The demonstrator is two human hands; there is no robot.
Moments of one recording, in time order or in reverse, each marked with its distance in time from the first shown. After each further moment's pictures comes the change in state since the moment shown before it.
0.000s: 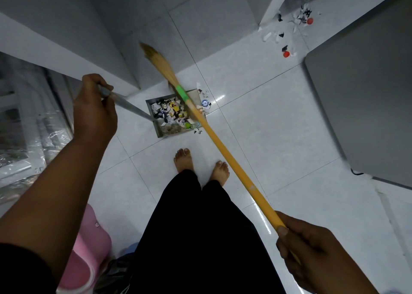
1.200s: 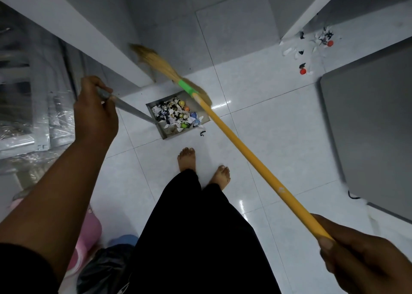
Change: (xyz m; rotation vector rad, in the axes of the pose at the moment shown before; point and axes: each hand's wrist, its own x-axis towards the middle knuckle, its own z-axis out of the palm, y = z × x) left_hand -0.024 -0.045 -0.035 -0.013 0.113 -0.172; right_hand -0.023 -0.048 -0.018 -0.460 0.086 -0.200
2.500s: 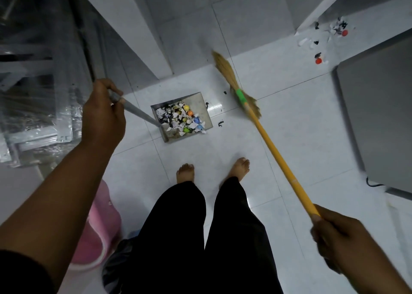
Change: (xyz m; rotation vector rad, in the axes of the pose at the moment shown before) left_hand -0.038 -0.080 -0.074 -0.015 -0.060 0.063; right_hand -0.023 0.059 0.127 0.099 0.015 0.165
